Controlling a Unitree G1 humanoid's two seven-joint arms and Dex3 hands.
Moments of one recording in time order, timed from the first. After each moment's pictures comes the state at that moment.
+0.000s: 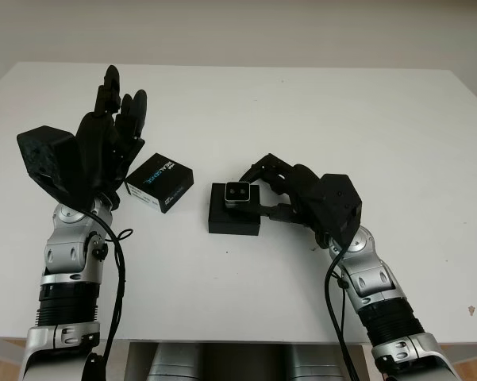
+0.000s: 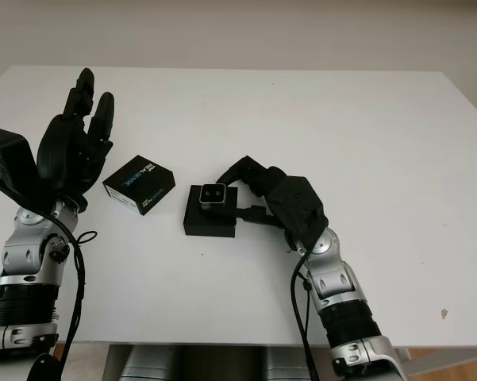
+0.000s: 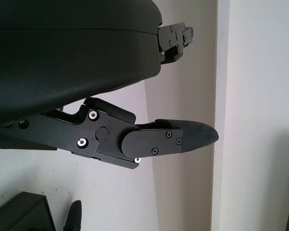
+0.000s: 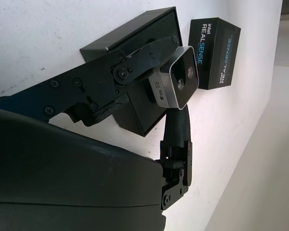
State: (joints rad) left arm -0.51 0.25 0.22 0.18 -0.21 0.14 -0.12; right arm -0.43 -0.19 0.09 0.36 -0.11 0.03 0.26
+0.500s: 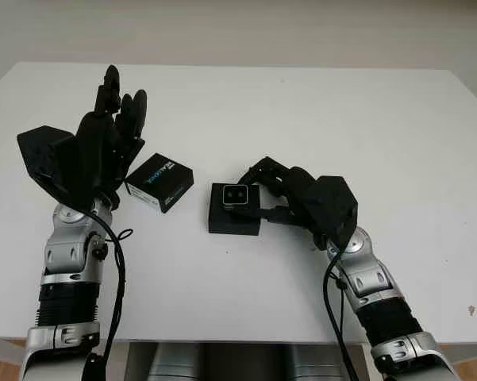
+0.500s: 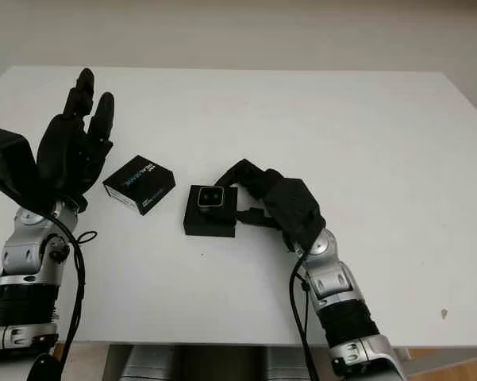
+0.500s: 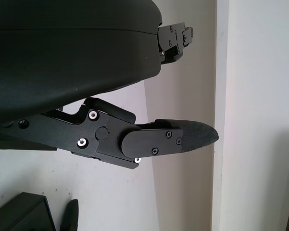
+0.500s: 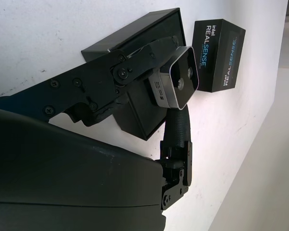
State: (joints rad) left arm -0.50 0.25 0.22 0.18 -0.20 0.14 -0.13; right arm -0.44 -0.19 0.11 0.38 -0.12 0.02 0.25
